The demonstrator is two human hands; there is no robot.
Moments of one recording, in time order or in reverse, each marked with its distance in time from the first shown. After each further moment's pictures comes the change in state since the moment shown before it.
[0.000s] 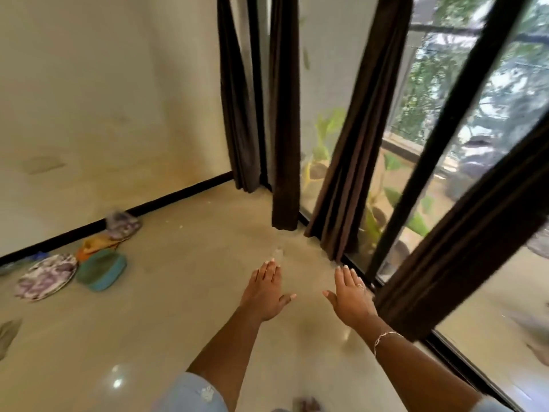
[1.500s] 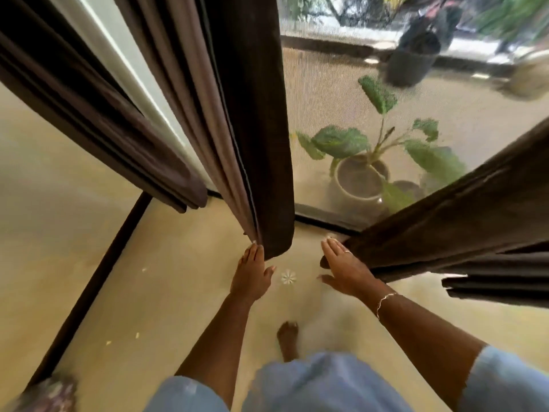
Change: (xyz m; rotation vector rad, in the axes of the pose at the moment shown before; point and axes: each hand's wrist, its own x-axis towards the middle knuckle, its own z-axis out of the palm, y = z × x) left_hand 0.595 -0.258 -0.088 -0.096 -0.309 0.310; right_hand 0.541 -0.078 0.011 0.287 -0.171 0.424
